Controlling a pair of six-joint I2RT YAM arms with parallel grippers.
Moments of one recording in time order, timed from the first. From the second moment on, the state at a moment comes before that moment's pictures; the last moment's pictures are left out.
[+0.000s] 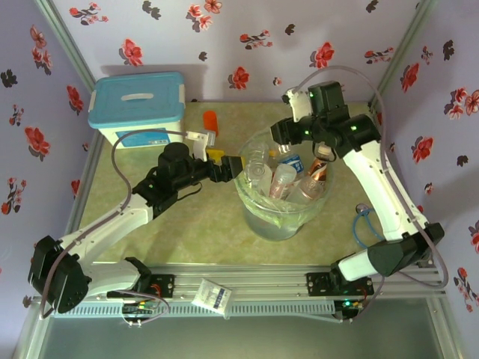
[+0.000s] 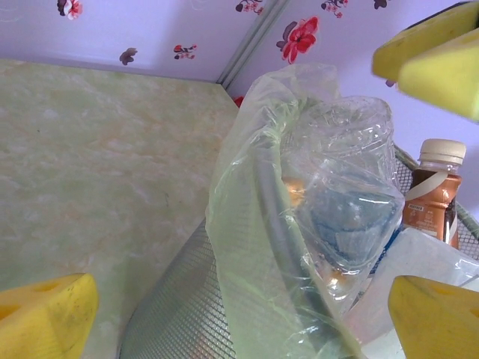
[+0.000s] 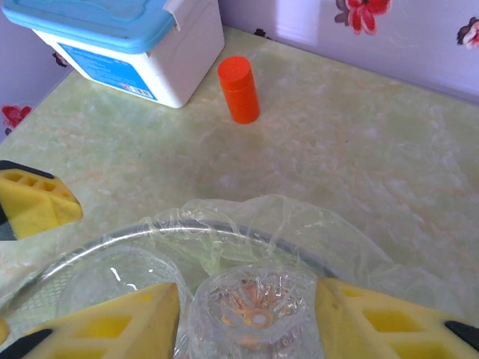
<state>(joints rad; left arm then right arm) -0.70 1.19 0.88 0.08 0.26 -0.54 0.44 1.45 1.70 -0.97 -0.26 0.01</state>
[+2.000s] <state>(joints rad) -0.37 0.83 0.79 -0.42 0.00 -0.49 0.27 1.06 1.24 -0.95 -0.24 0.49</state>
